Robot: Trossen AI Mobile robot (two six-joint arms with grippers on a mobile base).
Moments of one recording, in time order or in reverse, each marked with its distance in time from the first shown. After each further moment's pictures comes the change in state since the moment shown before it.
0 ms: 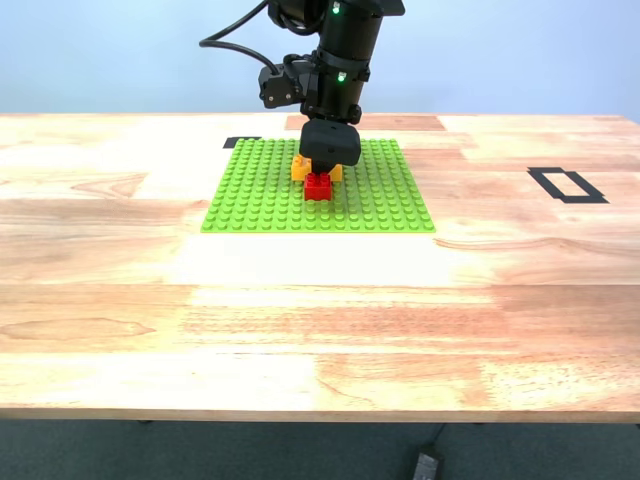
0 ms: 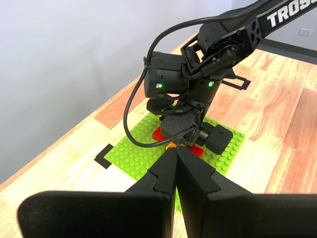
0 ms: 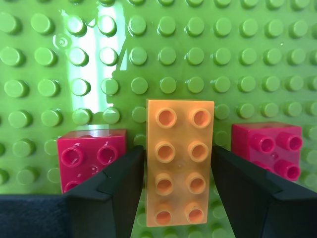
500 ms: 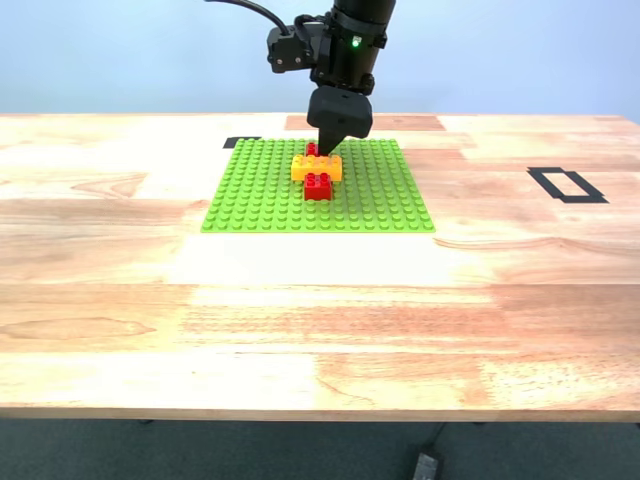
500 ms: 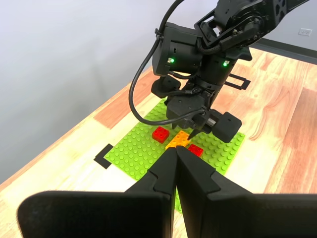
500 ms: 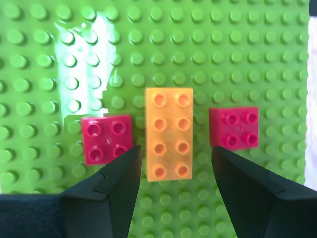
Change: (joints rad) arm 0 0.000 0.000 0.000 -0.001 0.000 0.000; arm 1 -0.012 -0.121 -0.064 0.013 0.023 0.017
